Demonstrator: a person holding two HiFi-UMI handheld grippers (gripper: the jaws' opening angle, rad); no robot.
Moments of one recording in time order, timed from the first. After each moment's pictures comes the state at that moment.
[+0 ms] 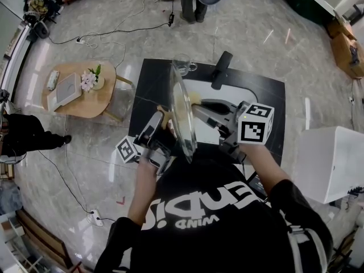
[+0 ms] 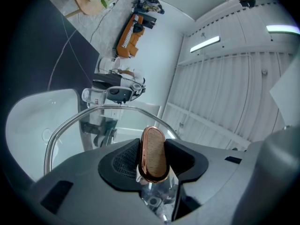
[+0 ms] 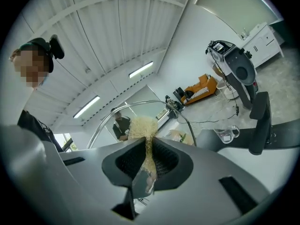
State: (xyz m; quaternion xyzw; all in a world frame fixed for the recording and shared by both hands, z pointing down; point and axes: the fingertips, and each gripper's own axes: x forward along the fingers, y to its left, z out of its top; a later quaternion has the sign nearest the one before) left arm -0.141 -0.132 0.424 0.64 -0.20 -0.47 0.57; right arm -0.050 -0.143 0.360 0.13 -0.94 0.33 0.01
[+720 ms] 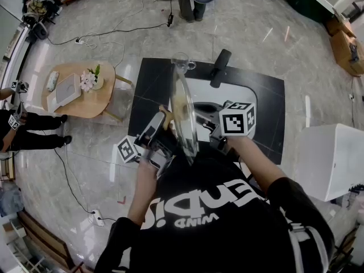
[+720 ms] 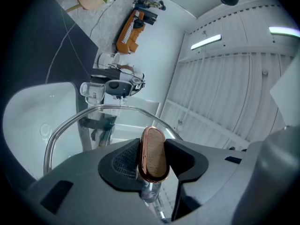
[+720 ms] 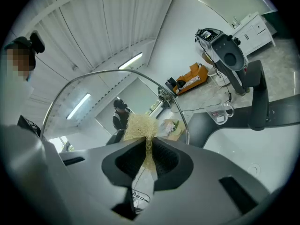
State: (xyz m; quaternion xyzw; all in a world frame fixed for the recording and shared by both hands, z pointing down) left arm -0.135 -0.129 0.416 0.65 -0.18 -0.46 0.58; right arm -0.075 -0.152 0.432 0.14 -0.91 0.39 0.05
